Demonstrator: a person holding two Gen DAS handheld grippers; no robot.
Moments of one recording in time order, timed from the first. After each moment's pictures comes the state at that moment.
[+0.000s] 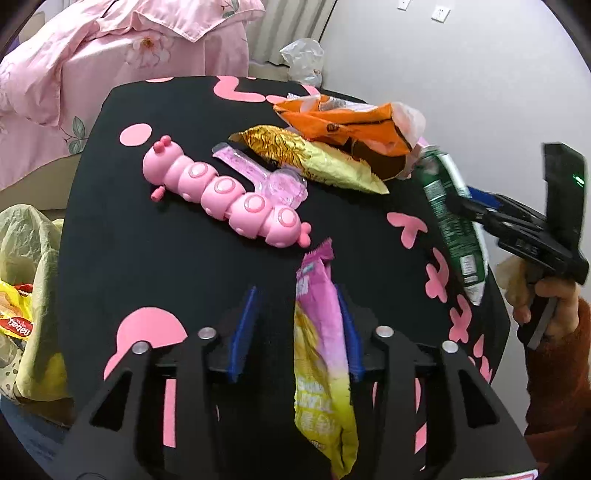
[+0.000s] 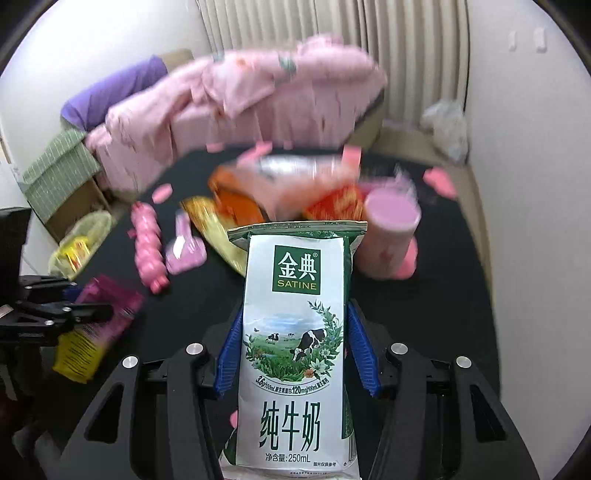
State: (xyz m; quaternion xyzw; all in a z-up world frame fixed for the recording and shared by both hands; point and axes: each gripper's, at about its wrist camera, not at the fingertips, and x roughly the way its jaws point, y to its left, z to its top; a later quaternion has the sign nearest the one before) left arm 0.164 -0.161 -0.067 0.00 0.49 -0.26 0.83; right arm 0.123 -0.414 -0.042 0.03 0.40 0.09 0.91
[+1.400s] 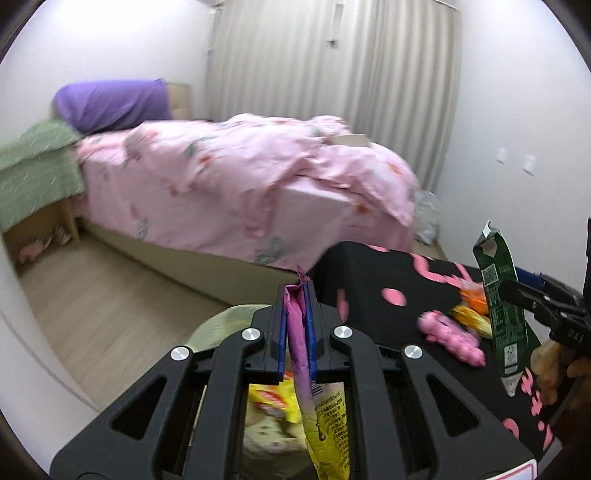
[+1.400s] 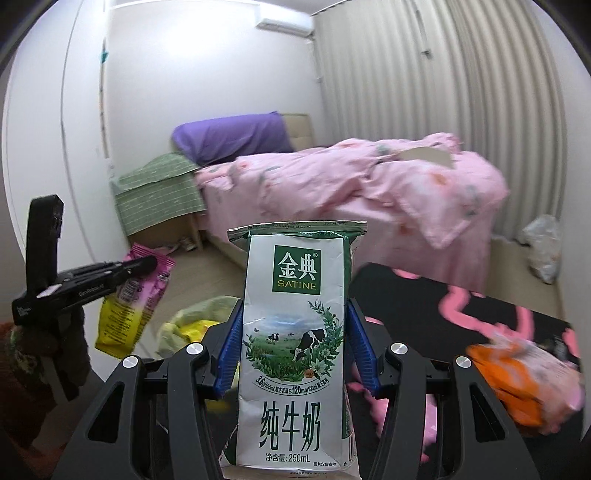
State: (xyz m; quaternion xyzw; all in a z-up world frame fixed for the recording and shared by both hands) left arm 0.136 0.108 0.028 -0.07 0.24 -0.02 0.97; right arm 0.161 -0.162 0.049 0.00 0.24 0.29 0.93
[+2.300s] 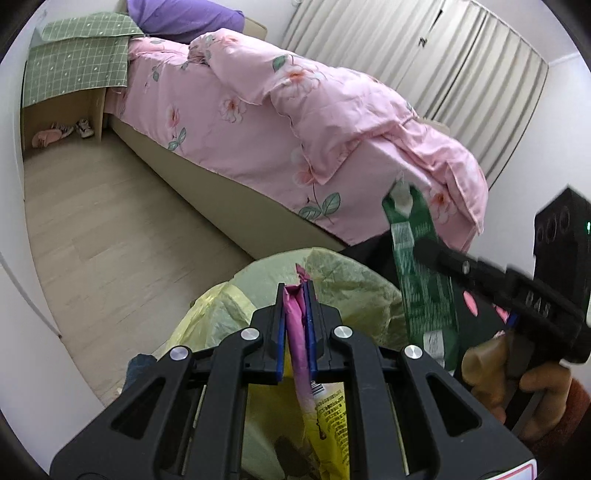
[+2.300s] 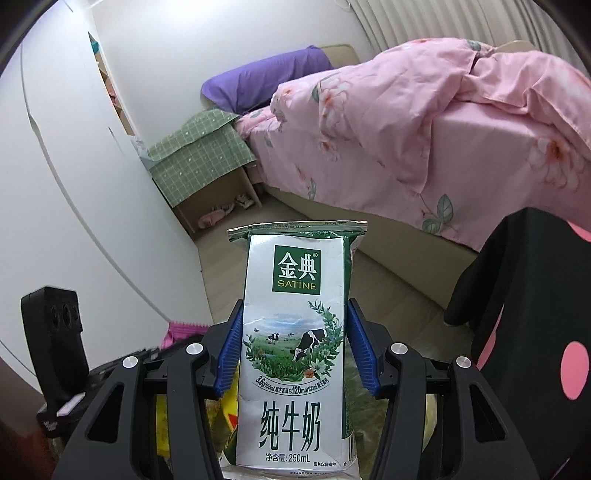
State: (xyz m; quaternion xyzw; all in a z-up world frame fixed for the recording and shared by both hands) left arm 0.188 0.190 -0.093 -0.22 0.29 0.03 0.93; right arm 0.302 0.002 -0.051 0.05 0.37 0.39 0.84
